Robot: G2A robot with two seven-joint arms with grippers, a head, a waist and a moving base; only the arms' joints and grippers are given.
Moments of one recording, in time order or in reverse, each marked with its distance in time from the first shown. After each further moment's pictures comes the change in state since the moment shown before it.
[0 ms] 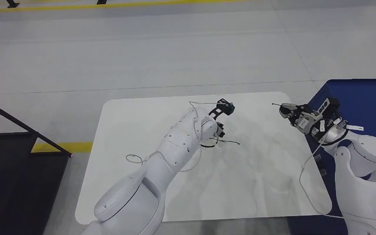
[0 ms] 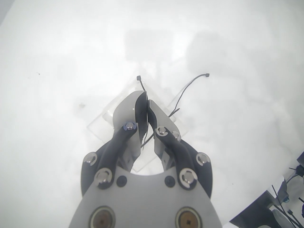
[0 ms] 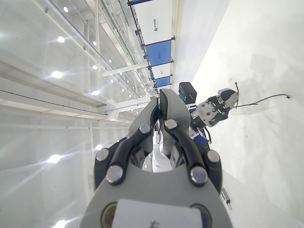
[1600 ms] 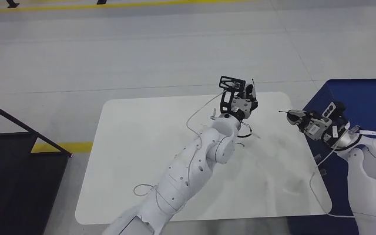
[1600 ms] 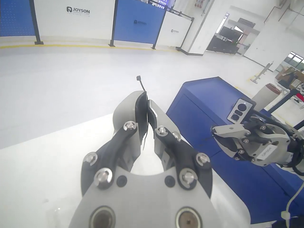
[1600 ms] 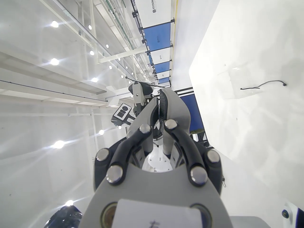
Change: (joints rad) left arm 0.383 0.063 -0.127 -0.708 0.016 0.387 0.689; right arm -0.006 0.050 0.063 0.112 -0.005 -0.049 0.236
